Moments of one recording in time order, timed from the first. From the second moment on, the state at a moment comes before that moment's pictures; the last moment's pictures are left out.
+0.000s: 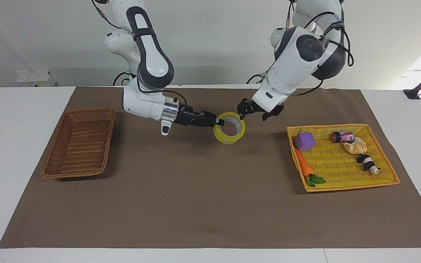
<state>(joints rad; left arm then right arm) -0.30 0.16 -0.17 -1.56 -0.23 1.68 -0.46 0.47 0.16 -0.12 -2.03 1.42 2.11 -0.08</state>
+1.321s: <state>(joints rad) 0.20 0.11 -0.16 -1.57 -0.09 1.64 -0.16 -0.44 0.18 -0.14 -1.94 0.61 1.60 -0.62</state>
